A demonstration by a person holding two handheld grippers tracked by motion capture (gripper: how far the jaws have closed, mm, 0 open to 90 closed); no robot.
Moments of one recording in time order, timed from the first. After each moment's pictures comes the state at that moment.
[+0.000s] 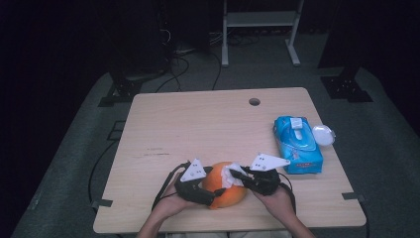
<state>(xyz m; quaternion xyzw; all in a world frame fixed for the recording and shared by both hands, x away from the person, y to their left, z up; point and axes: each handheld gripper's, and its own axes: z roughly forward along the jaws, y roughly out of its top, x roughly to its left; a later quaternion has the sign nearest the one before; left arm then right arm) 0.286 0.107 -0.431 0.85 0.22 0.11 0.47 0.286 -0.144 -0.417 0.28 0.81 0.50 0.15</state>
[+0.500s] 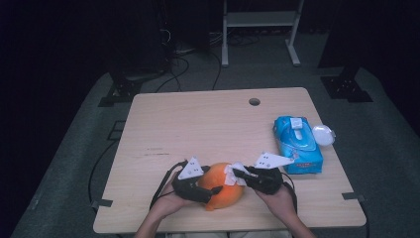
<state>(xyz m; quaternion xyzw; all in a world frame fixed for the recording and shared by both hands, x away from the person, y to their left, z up) 0.292 0.114 -0.432 0.85 0.23 0.10 0.47 0.290 -0.154 -0.425 0.30 0.80 0.51 0.13</state>
